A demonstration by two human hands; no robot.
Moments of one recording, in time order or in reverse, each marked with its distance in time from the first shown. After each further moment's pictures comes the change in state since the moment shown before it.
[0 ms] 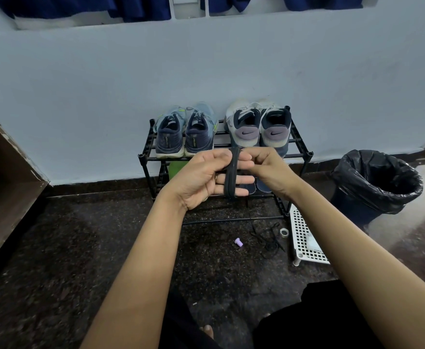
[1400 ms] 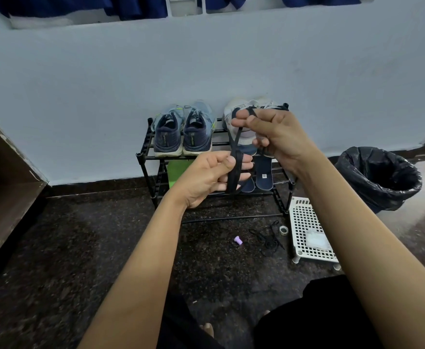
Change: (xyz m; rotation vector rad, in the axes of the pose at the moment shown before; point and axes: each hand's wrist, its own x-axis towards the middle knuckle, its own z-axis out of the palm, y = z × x) left_hand 0.012 -0.018 -0.005 0.242 0.003 0.066; right_hand 0.018 -0.054 -0.014 0.196 0.286 0.112
